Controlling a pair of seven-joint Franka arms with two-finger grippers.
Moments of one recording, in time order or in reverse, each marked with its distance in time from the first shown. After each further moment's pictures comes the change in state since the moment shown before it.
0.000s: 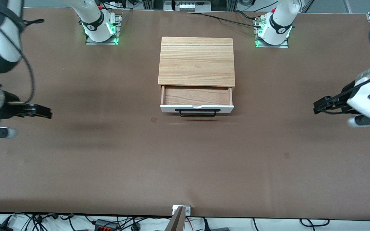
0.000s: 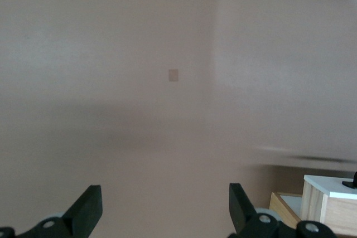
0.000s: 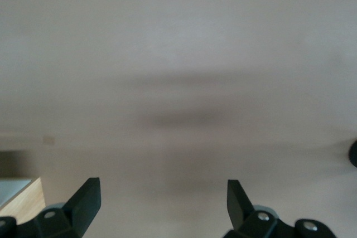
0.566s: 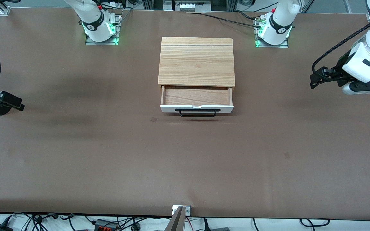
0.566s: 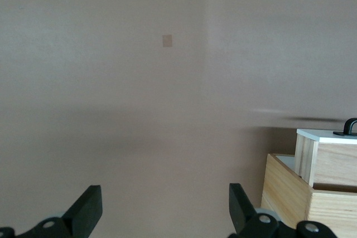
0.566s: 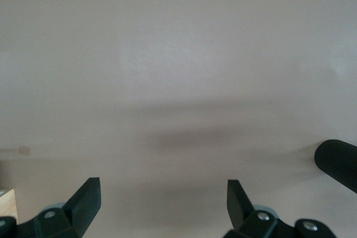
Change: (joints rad) left arm -0.053 -0.151 0.009 -0.138 -0.008 -0.066 0.013; right arm -0.209 -0.192 0.245 -0.219 -0.151 0.132 -0.010
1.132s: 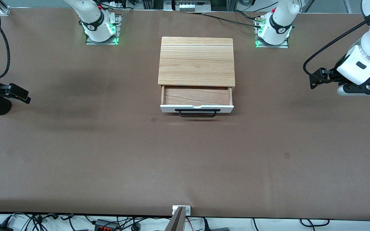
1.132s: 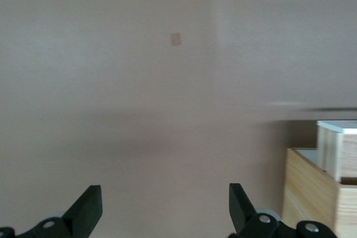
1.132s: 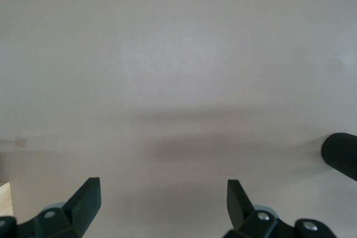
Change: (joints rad) left arm -0.004 0.007 -0.009 -0.005 0.080 0.000 0.048; right arm -0.002 -0.135 0.005 -0.230 -0.002 0.109 0.000
